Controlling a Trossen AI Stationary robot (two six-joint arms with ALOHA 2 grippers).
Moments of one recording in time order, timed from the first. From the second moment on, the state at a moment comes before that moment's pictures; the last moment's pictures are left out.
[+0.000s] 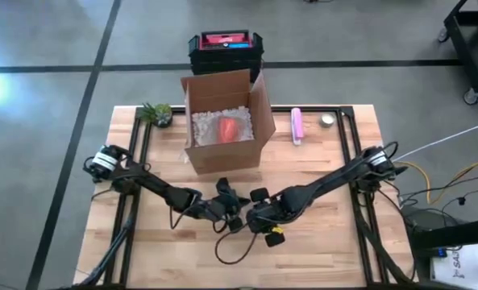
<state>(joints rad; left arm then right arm) -0.38 1.79 0.89 0.44 -0.59 -0.43 0.36 1.99 1.45 -0.74 0.07 0.01</state>
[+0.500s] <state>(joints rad) -0.38 1.79 0.89 0.43 -0.59 -0.43 0.33 2.08 1.45 -0.70 0.07 0.01</state>
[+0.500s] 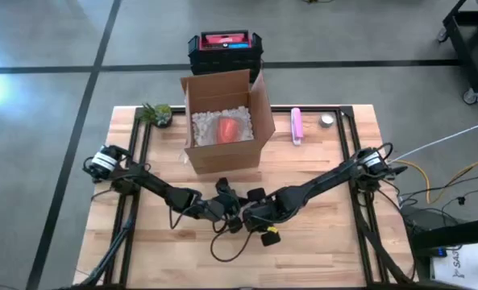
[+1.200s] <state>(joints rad) -0.42 1.64 0.89 0.39 -0.53 -0.36 0.38 1.97 1.44 -0.77 0.05 0.01</state>
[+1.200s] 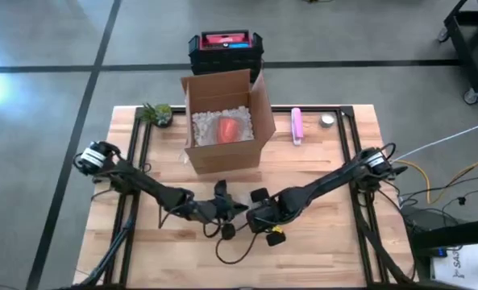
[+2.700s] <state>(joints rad) -0.66 1.71 0.88 0.23 -0.70 -0.63 -0.46 2.11 2.22 -0.89 -0.12 0.07</state>
